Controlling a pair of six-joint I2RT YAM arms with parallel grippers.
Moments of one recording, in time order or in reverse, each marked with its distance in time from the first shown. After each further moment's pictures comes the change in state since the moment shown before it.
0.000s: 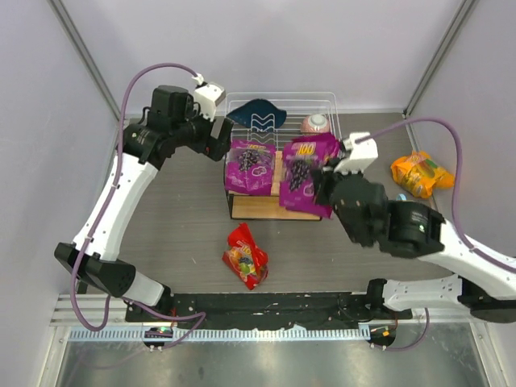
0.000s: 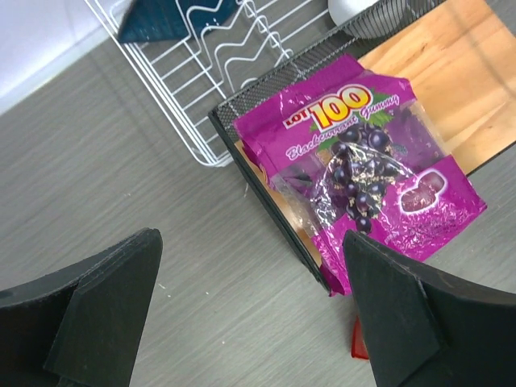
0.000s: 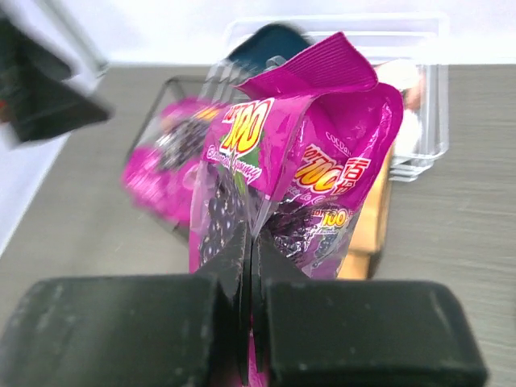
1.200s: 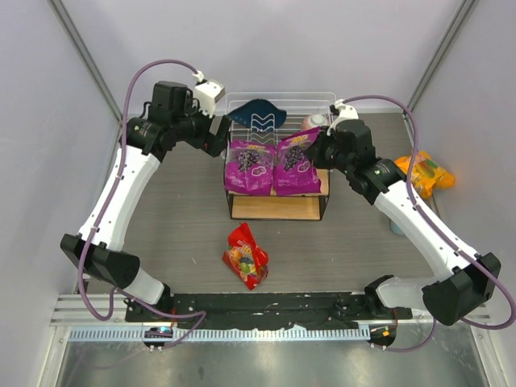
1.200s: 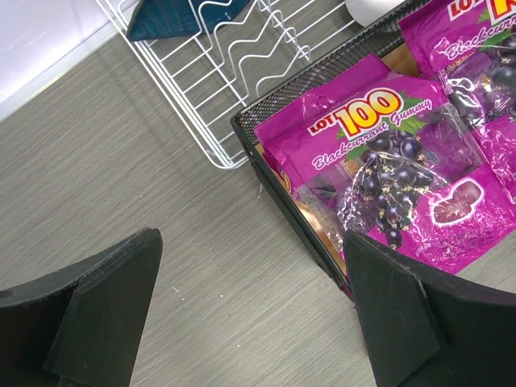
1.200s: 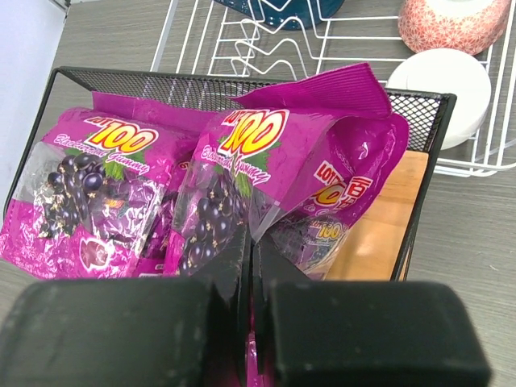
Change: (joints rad) left arm 0.047 0.061 0.050 -0.004 0.025 0.048; right arm -0.866 0.252 -0.159 0.342 -0.920 -0.107
